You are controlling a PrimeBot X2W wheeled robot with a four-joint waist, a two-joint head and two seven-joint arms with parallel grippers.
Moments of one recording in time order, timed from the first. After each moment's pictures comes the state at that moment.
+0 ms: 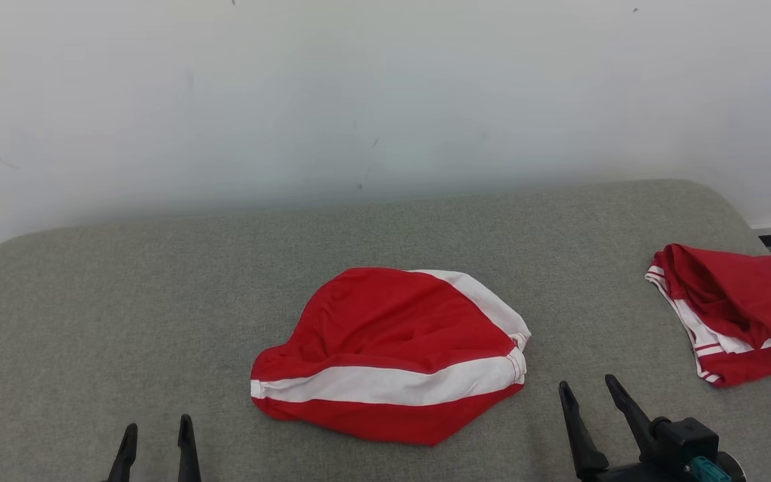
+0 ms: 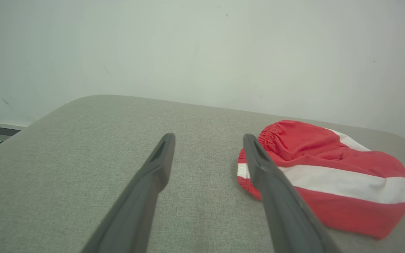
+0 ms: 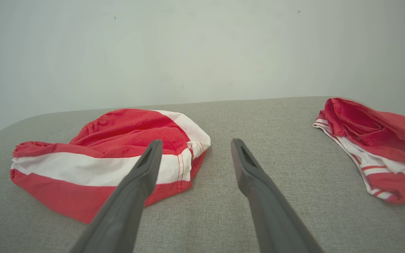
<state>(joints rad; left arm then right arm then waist) 0.09 0.05 0.03 0.15 -0.20 0.00 -0.26 -0.08 -0.13 0.17 0.40 0.24 0.13 -0.26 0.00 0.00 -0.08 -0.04</state>
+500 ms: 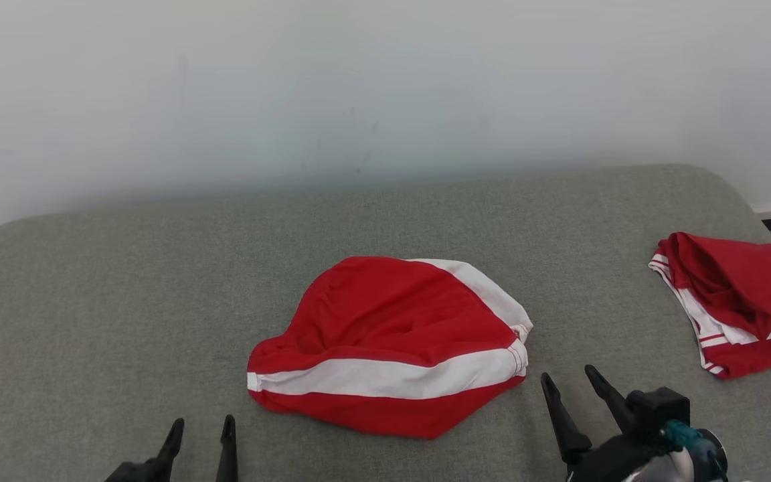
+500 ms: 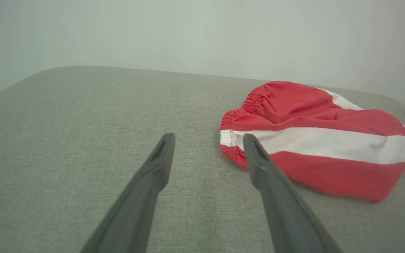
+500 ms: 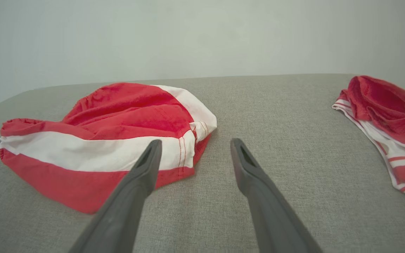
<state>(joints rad) -0.01 0.06 -0.05 0.34 -0.19 -0.04 -0.26 -0.17 -0.16 0.24 0.49 0.28 0.13 -0.18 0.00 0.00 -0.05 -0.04</state>
